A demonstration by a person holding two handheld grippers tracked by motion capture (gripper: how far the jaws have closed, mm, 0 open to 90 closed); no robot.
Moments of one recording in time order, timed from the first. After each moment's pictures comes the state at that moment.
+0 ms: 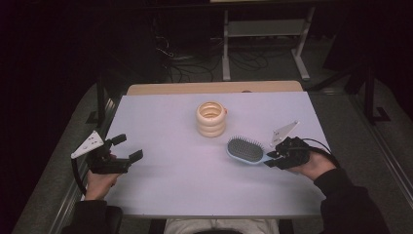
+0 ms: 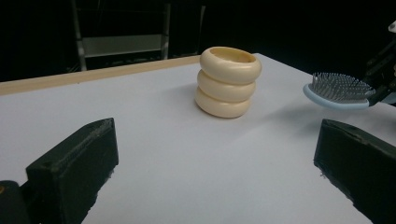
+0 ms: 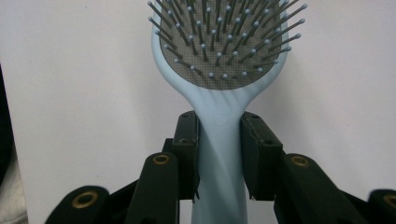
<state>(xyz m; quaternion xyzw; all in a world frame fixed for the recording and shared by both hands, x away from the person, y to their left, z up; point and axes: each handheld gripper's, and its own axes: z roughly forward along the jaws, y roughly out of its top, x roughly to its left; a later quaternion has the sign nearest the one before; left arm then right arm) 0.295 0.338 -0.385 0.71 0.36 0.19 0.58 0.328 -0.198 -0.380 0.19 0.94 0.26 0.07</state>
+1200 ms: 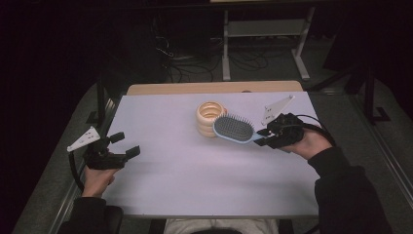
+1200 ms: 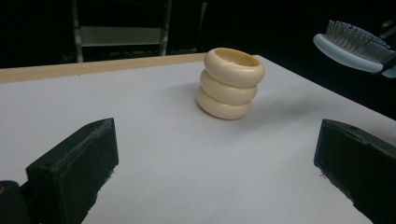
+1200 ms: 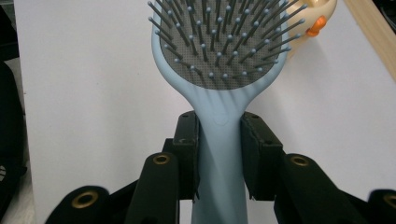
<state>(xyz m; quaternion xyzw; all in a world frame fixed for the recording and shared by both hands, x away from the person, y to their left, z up) 0.306 0.346 -0.376 0.71 0.38 0.16 0.57 0.344 -0.169 -0.307 0.15 0.94 0.29 0.11</state>
